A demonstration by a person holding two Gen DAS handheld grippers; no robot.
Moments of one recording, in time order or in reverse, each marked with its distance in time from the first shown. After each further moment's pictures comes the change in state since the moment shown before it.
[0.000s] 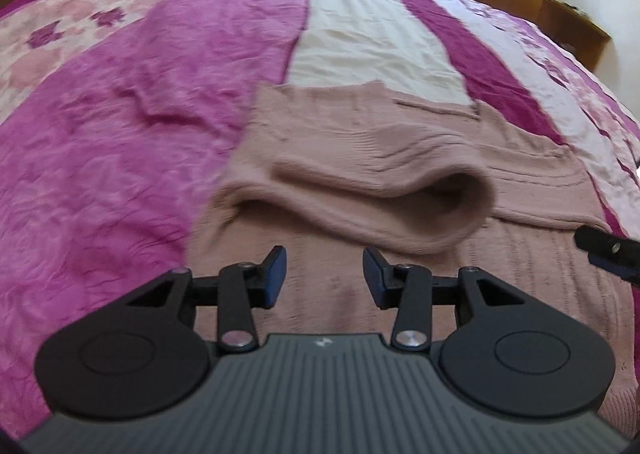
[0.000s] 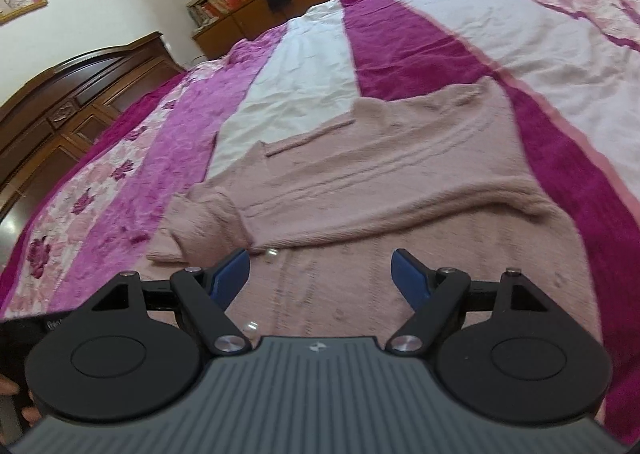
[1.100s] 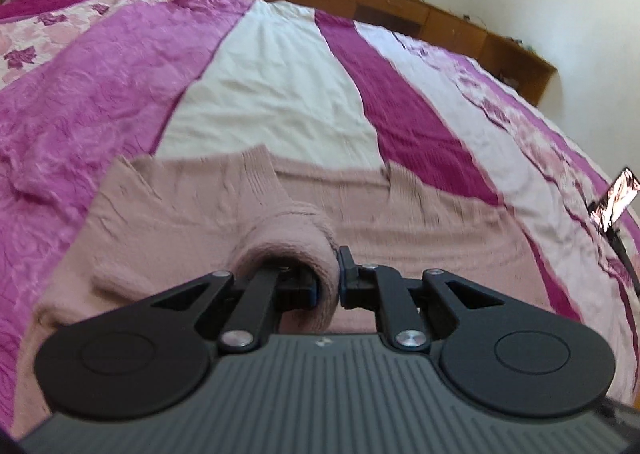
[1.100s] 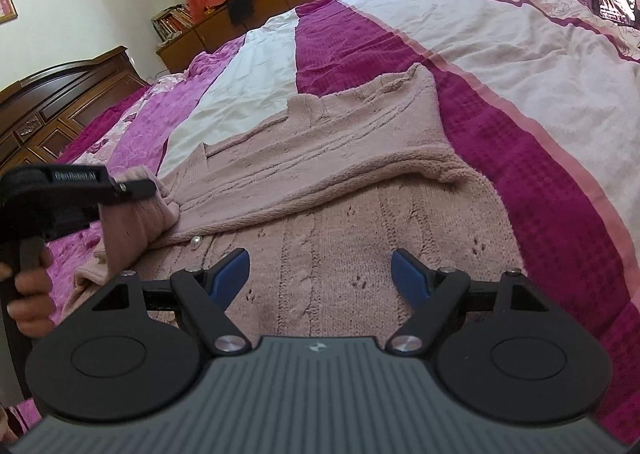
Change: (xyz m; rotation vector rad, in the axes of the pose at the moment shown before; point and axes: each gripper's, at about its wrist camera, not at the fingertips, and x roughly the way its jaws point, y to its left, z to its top) left arm 0.054 -0.085 0.049 0.025 -0.121 -0.204; right arm -0.005 -0.047 -0.030 0.045 -0.055 -0.116
